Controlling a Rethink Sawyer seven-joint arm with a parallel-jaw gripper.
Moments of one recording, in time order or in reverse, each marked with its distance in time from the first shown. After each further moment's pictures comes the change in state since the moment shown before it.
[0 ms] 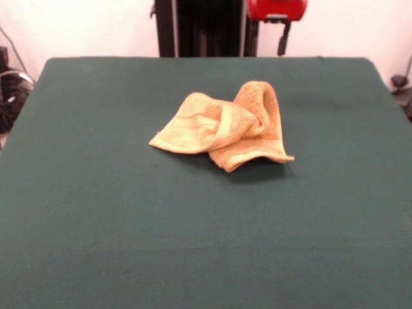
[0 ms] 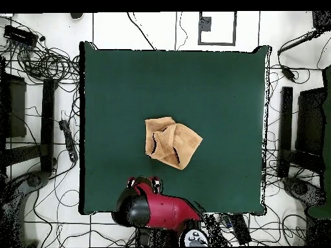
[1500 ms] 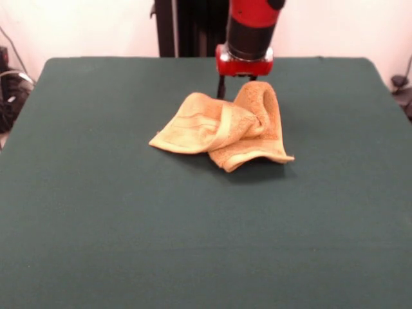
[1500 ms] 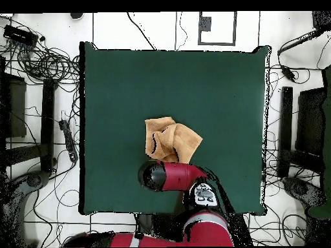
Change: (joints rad) arm -0.037 0.309 -0.045 -0.345 -0.134 0.247 0.000
